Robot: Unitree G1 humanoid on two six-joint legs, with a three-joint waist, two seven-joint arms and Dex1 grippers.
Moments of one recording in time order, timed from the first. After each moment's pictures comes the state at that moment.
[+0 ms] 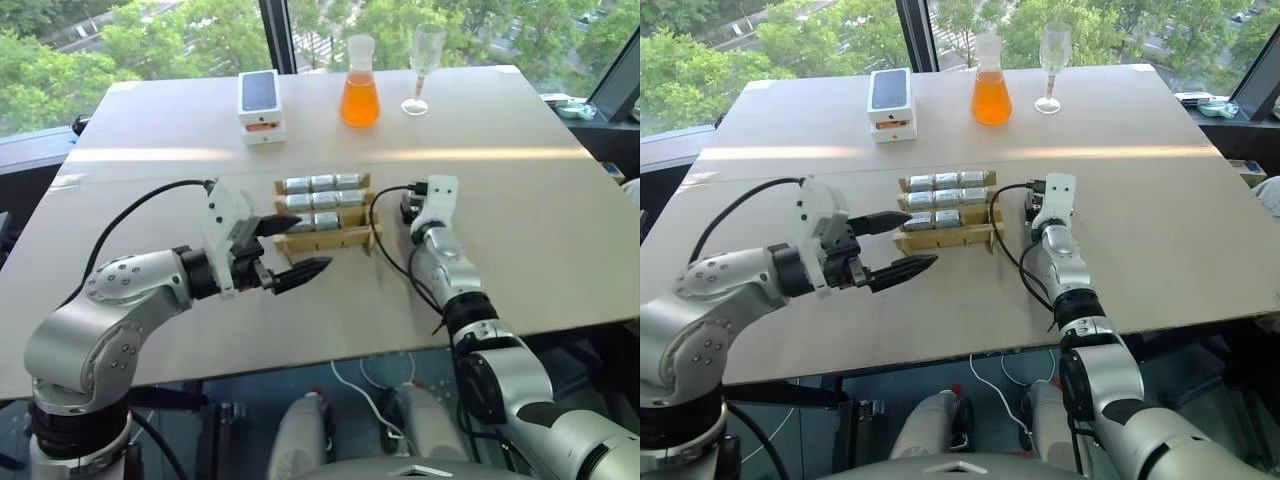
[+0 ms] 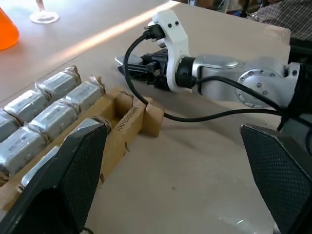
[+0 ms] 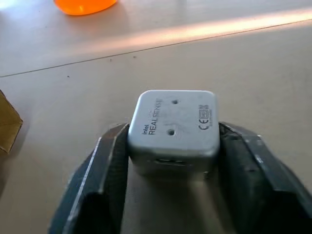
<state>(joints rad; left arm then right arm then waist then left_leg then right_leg) -0.25 0.72 0.28 -0.69 -0.69 0.99 -0.76 -0.77 0.04 -0.12 0.79 0.11 -0.01 -0.09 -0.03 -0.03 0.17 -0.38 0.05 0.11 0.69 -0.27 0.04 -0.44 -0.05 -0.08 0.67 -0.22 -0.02</state>
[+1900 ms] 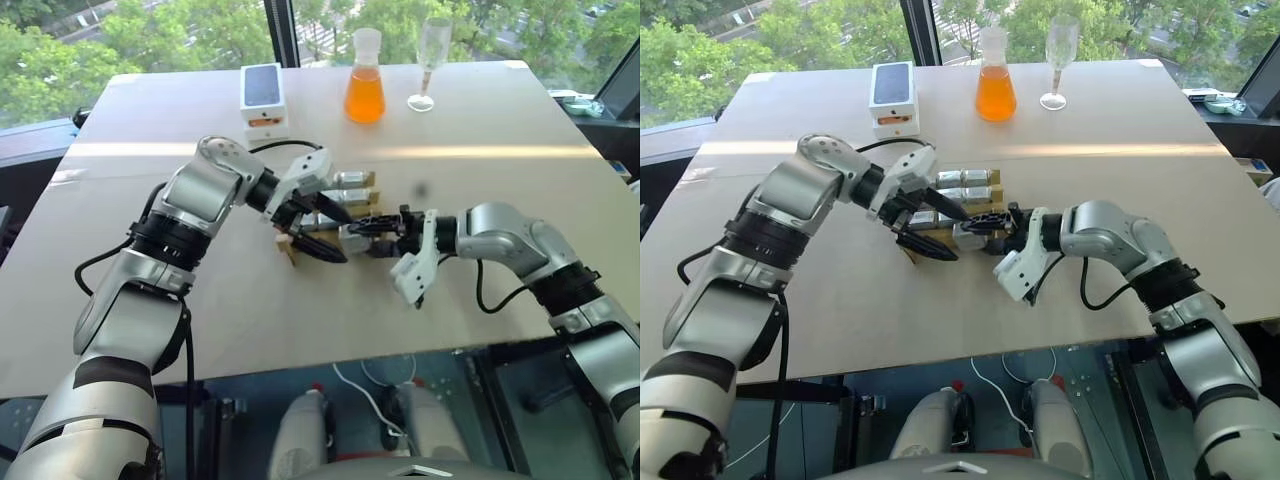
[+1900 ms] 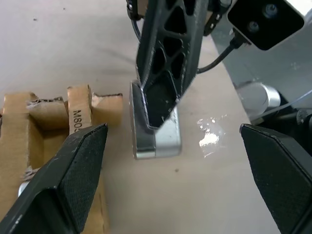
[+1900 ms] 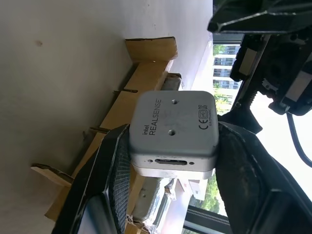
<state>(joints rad) -1.06 0.68 -0.45 0.39 -0.27 0.47 -1.61 -0.82 -0.54 0.43 0.36 -0.61 -0.95 0.60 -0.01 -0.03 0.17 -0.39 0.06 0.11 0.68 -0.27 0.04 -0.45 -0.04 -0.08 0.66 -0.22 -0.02</state>
